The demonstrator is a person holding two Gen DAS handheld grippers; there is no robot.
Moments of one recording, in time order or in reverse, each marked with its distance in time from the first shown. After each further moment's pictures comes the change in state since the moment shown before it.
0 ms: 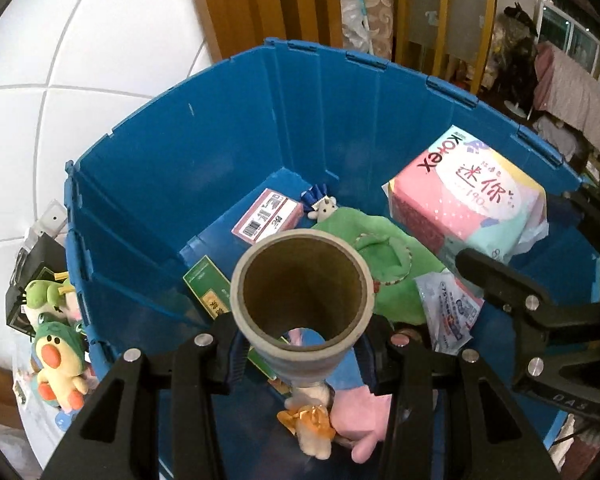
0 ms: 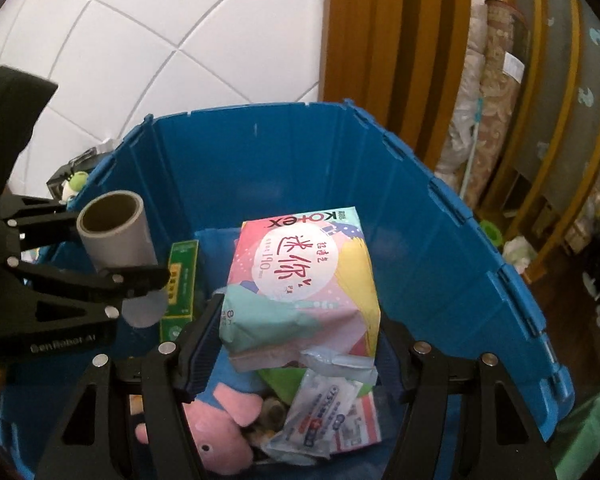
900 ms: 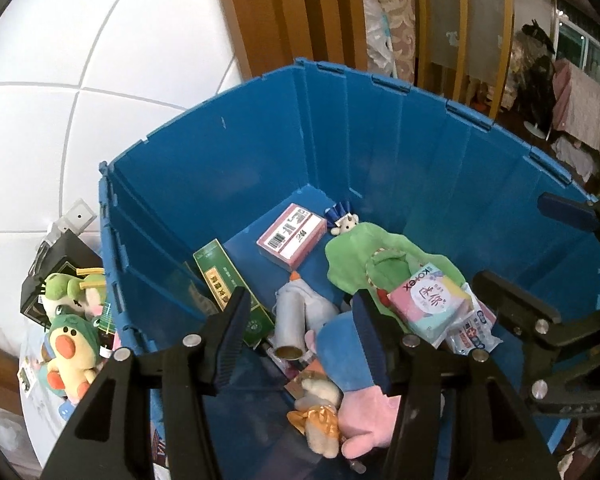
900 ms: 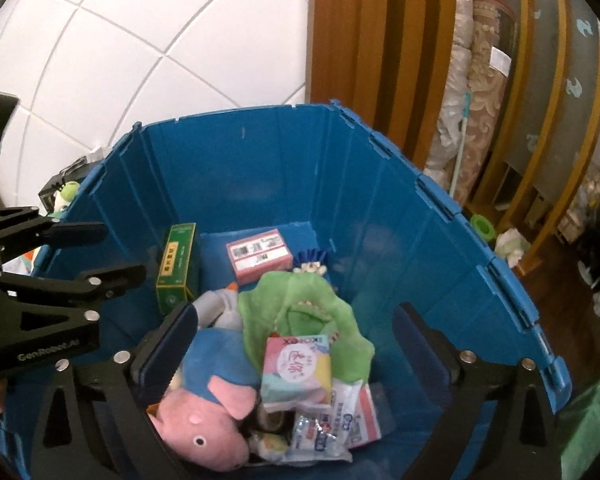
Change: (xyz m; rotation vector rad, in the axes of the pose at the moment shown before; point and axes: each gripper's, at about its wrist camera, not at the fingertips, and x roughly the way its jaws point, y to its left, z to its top) left arm -0.018 0.011 -0.006 -0.054 -0.079 0.068; right arm -0.001 -0.006 0.005 0.039 -0.005 -0.034
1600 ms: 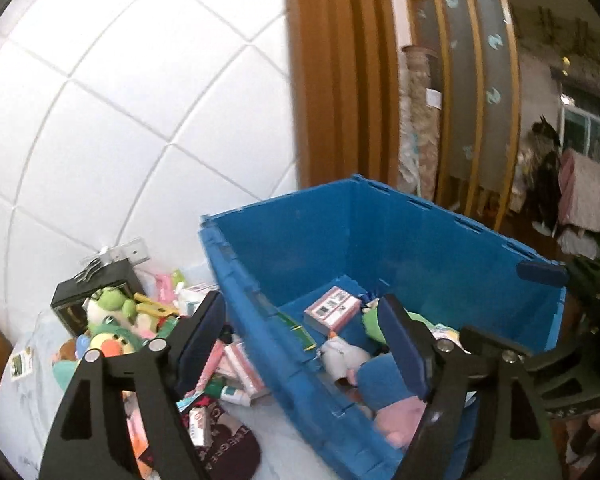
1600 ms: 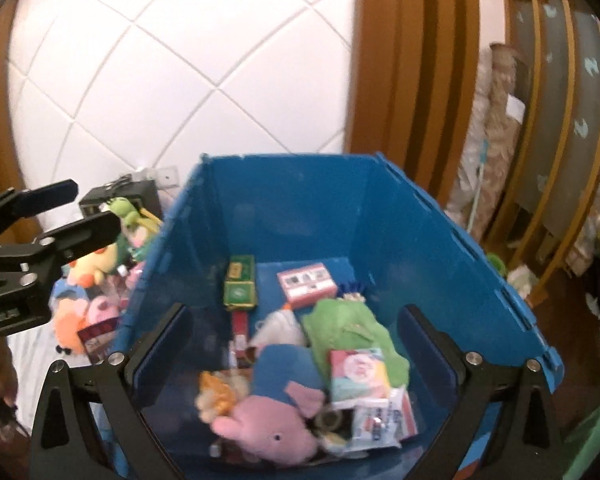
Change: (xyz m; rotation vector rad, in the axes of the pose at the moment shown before) left arm -0.128 0.088 -0.076 -0.160 -0.406 0.047; right arm -0.074 0.088 -0.003 -0.077 -0.146 0.051
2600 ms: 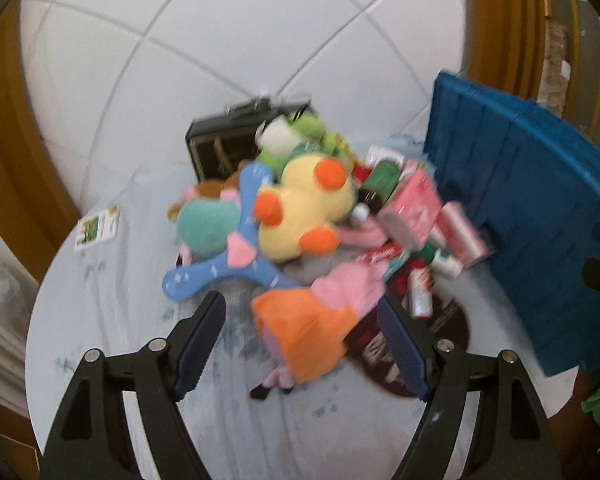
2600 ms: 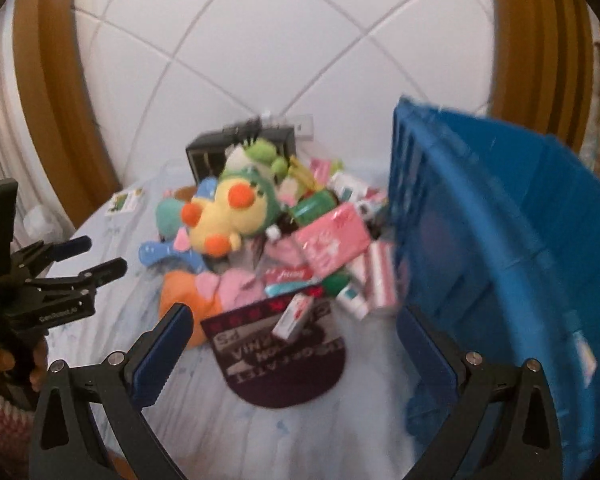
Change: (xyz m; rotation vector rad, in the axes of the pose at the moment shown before) left arm -0.006 0.299 -0.196 -0.218 0.318 0.263; right arm 0.105 0.249 -0.028 -0.062 0.147 0.274
